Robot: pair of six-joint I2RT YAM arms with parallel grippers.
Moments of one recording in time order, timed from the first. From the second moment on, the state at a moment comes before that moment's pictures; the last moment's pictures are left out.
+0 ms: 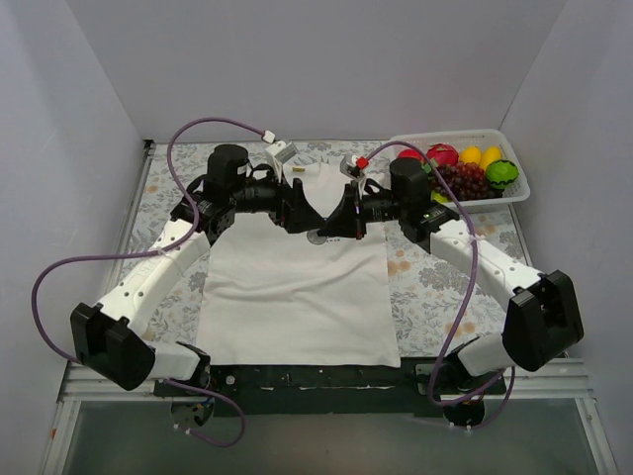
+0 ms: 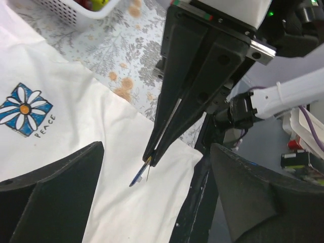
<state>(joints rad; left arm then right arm) -0.47 1.34 1.28 -0.36 0.82 -0.24 0.56 1.43 1.08 0.07 -1.05 0.15</state>
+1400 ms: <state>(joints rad) -0.47 1.31 1.07 0.45 0.86 -0.76 0.53 1.18 0.72 1.06 -0.55 0.74</state>
